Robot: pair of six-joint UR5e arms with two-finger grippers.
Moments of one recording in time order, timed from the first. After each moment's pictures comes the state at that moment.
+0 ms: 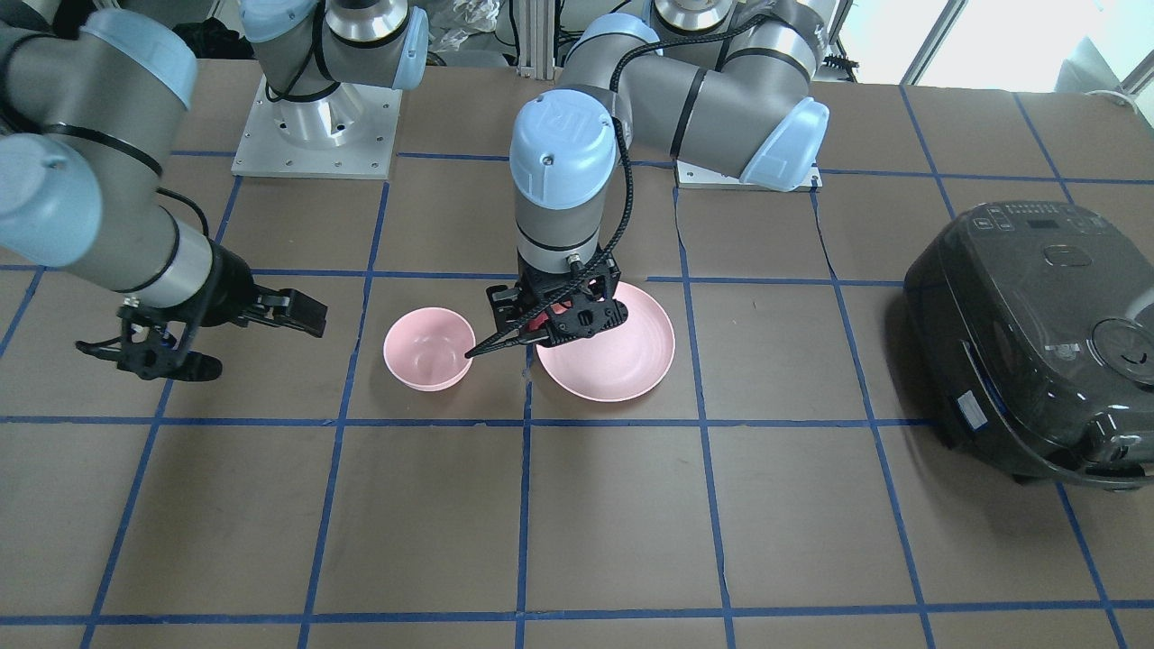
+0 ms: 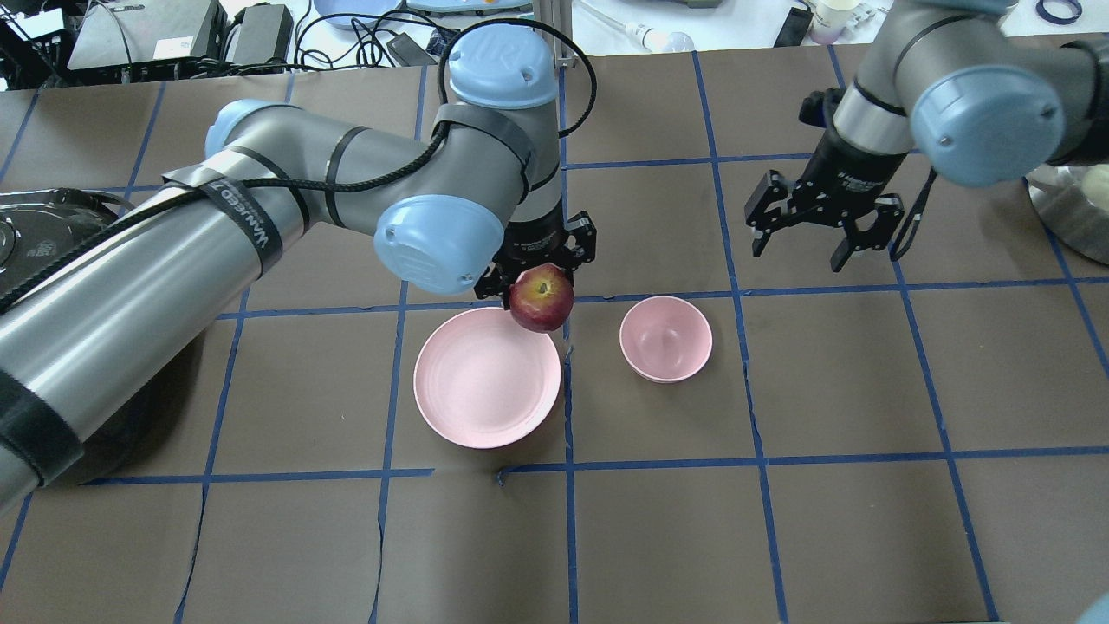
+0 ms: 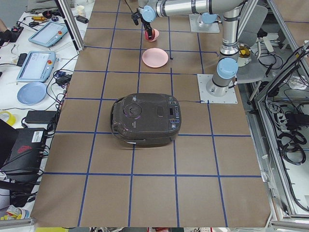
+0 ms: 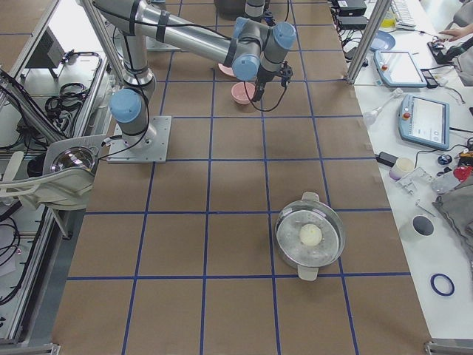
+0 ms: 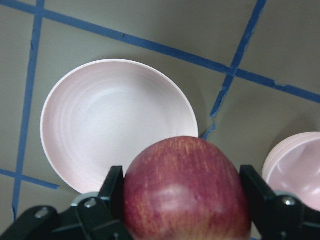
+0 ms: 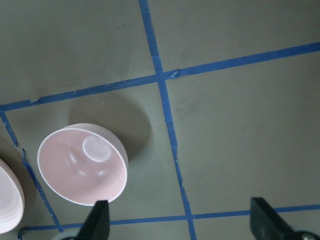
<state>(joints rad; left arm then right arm) -1.98 -1.91 -1.60 -1.25 1.53 -0.79 1.41 -1.38 1.65 -1.59 -1.44 0.03</state>
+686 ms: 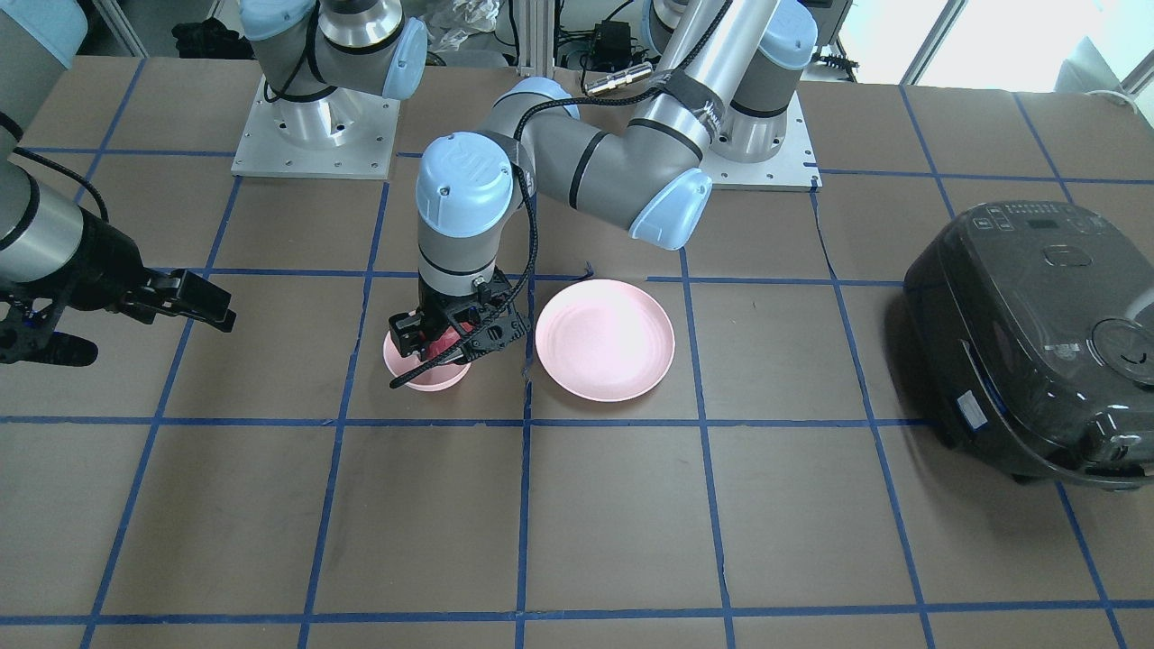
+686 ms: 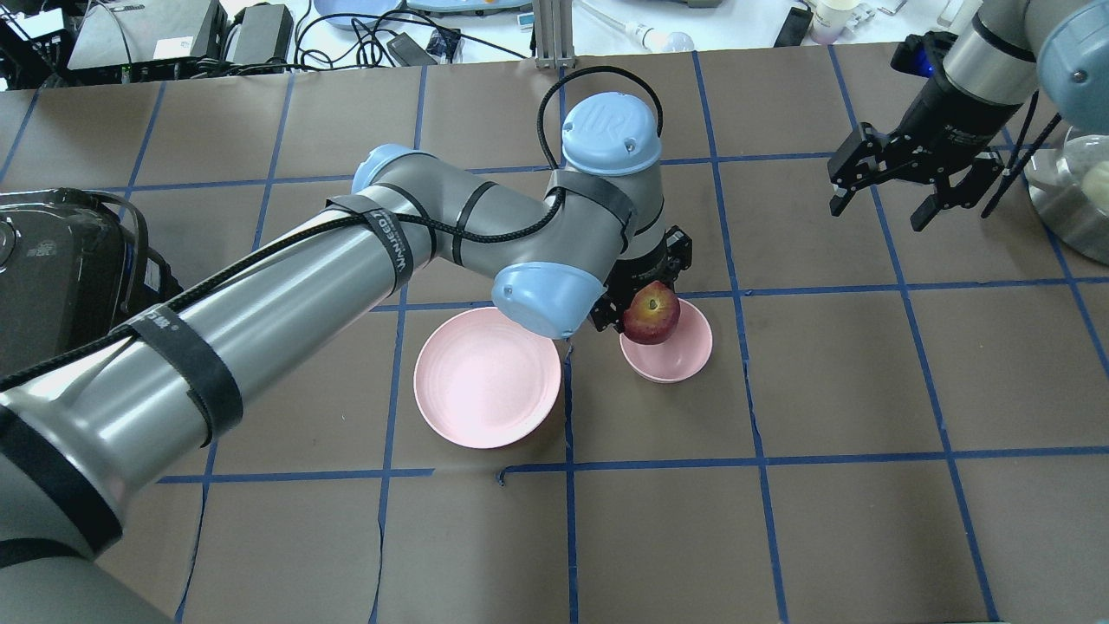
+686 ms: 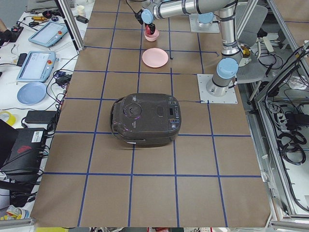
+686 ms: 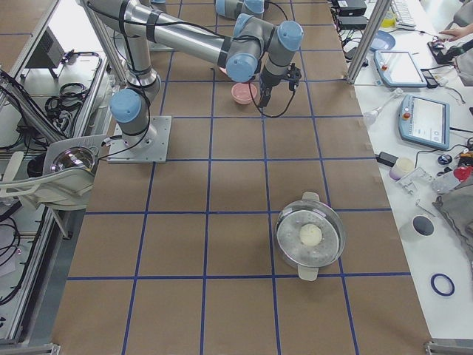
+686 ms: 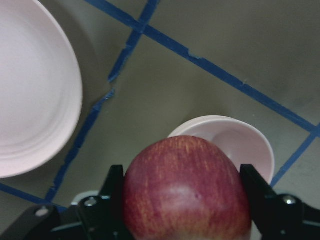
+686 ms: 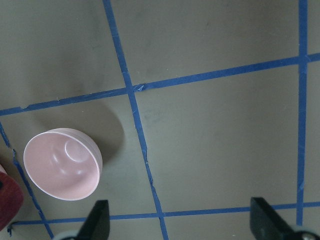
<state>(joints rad) -2.09 -2.06 -1.57 -1.04 1.41 -1.11 1.30 -1.40 1.60 -1.60 -1.45 -0.11</state>
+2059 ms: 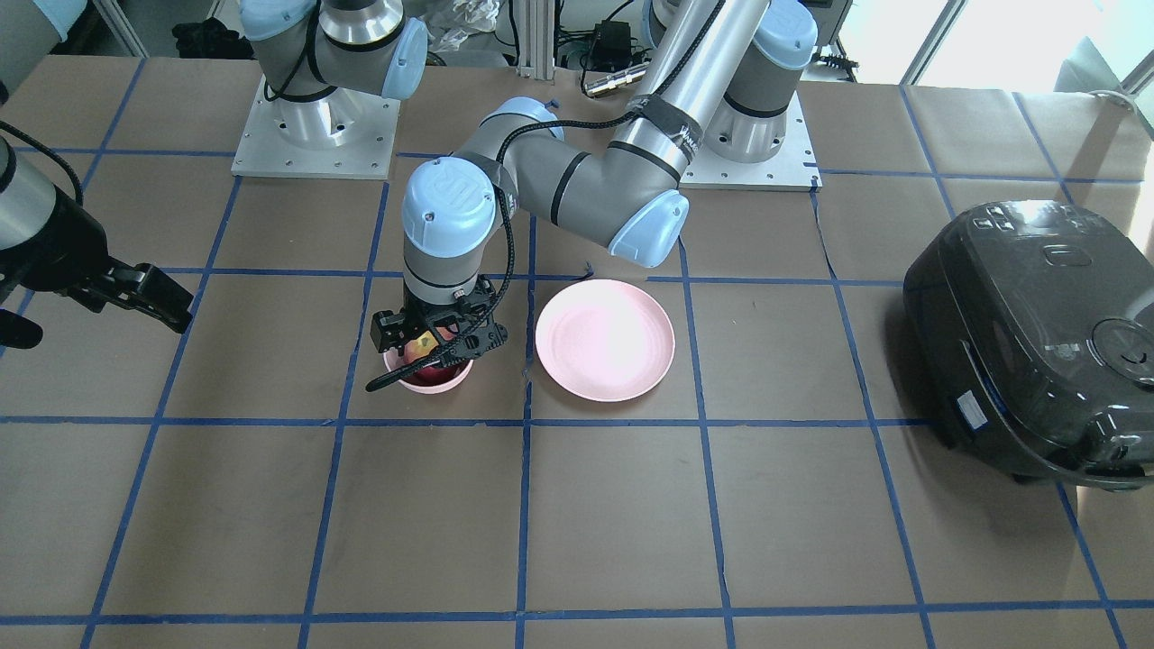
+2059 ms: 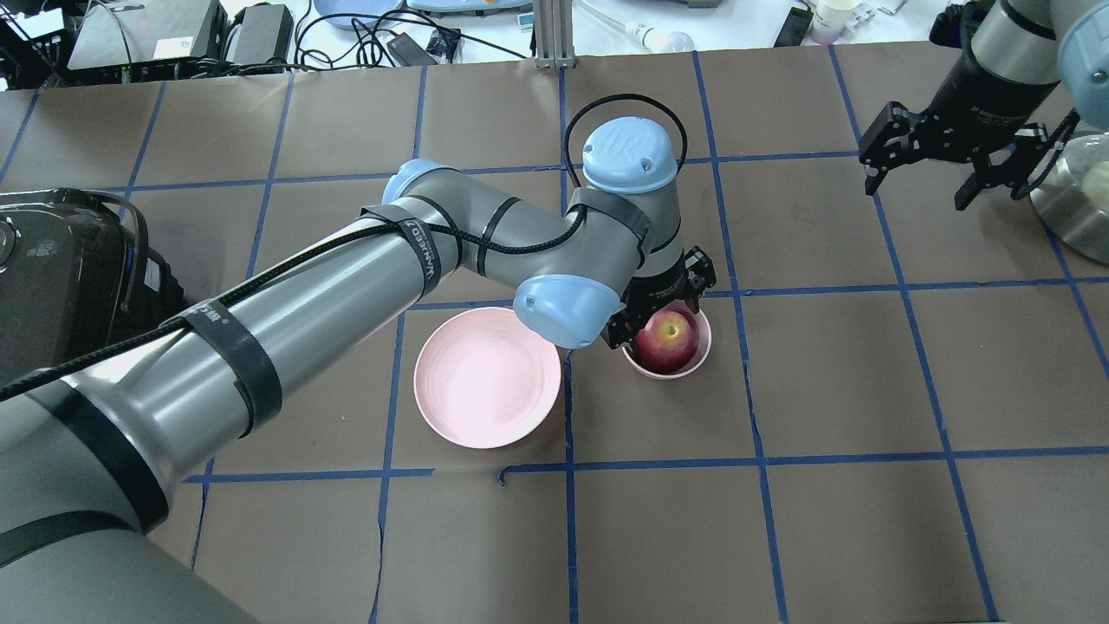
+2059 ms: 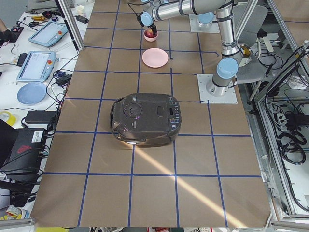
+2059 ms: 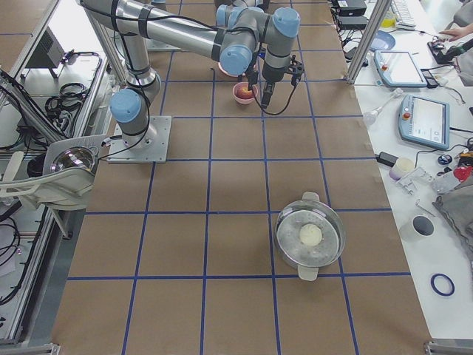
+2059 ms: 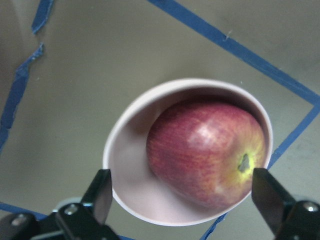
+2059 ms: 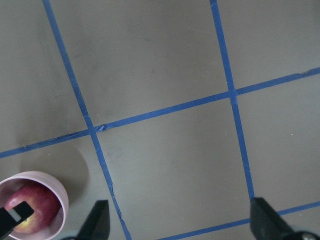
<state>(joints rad) -2.10 -2.08 -1.56 -1.04 1.35 -1.03 1.31 -1.44 1.60 -1.66 -1.57 0.00</state>
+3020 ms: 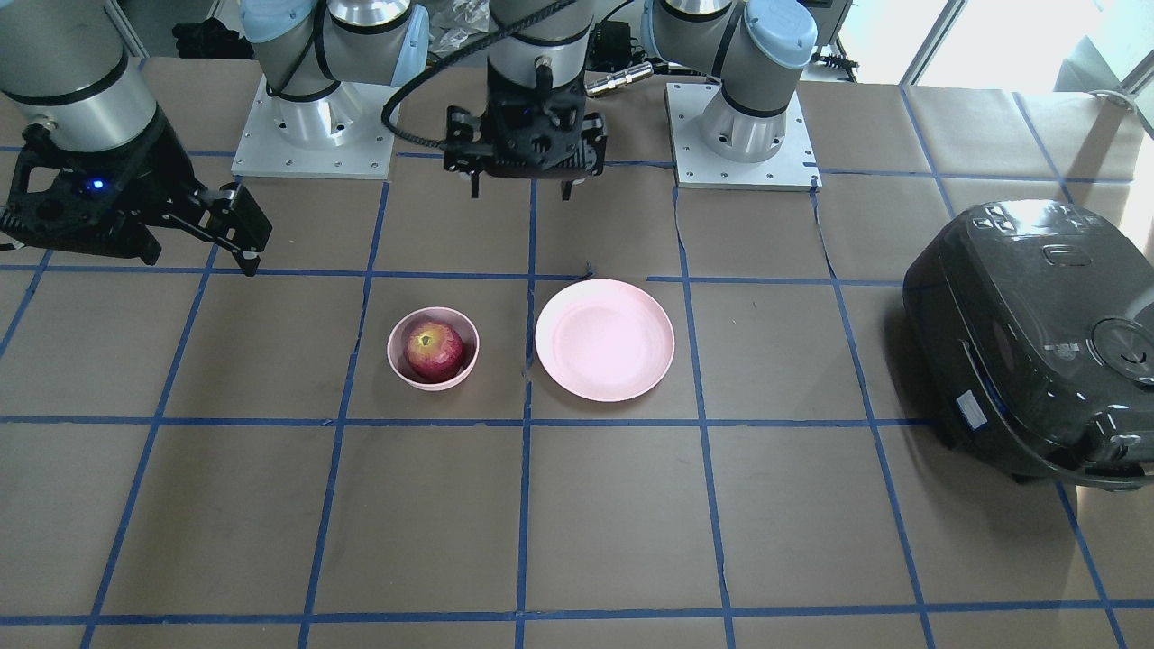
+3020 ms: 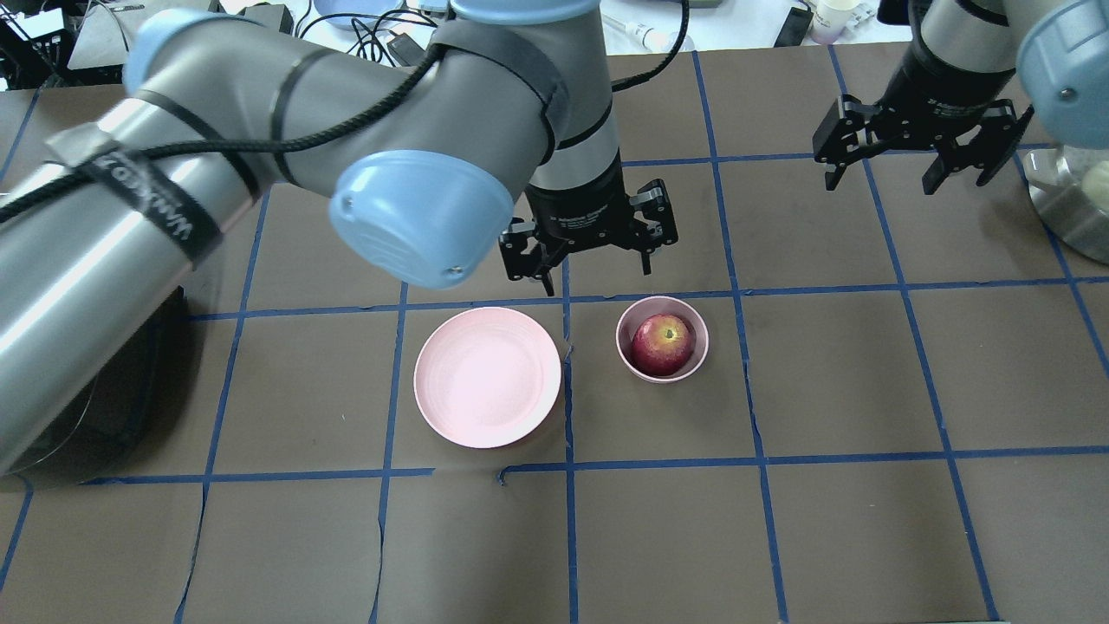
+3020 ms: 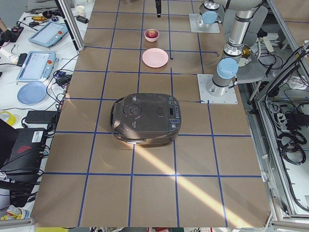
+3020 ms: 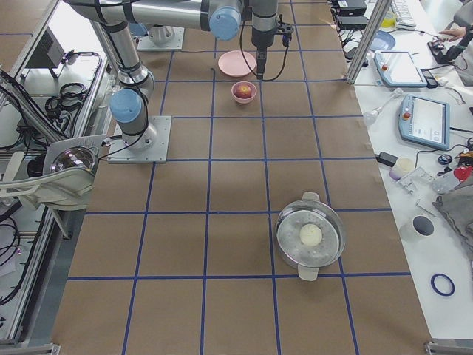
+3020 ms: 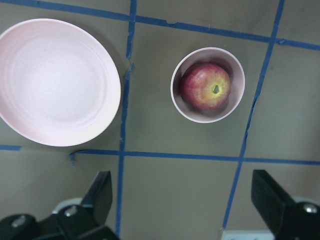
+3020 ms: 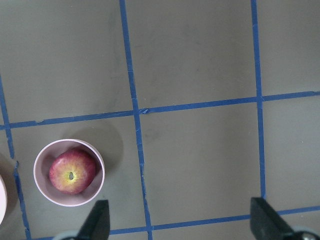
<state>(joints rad) -1.97 -1.65 -1.48 -1.63 1.49 -0.47 1.49 -1.57 1.60 -1.64 -1.59 0.00</state>
